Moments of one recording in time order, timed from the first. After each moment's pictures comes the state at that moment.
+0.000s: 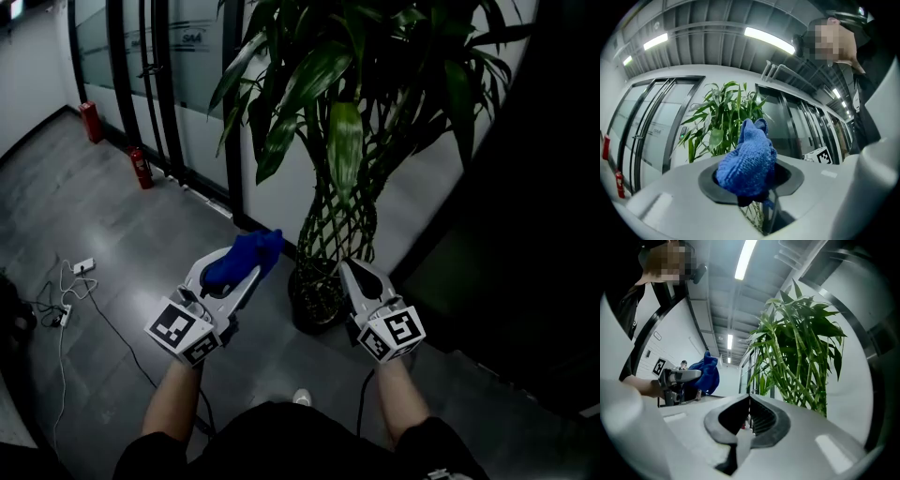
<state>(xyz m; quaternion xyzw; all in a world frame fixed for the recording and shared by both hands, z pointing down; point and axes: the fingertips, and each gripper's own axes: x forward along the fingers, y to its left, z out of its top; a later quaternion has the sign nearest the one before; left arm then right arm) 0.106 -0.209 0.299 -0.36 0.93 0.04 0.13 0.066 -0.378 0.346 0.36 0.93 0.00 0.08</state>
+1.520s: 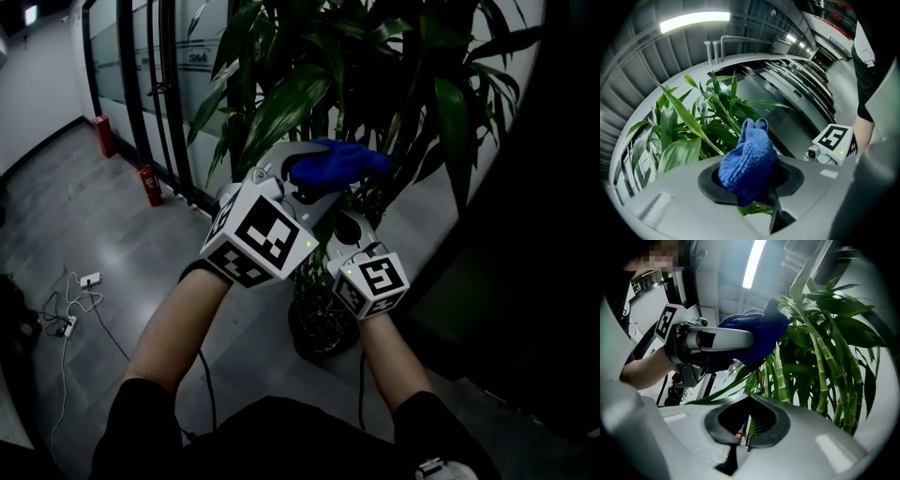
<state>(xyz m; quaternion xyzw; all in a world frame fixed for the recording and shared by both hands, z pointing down) -0.035 -0.361 0.138 -0.33 0.87 -0.34 0.15 -0.064 -0.341 0.231 0.40 0.90 0.02 0.16</state>
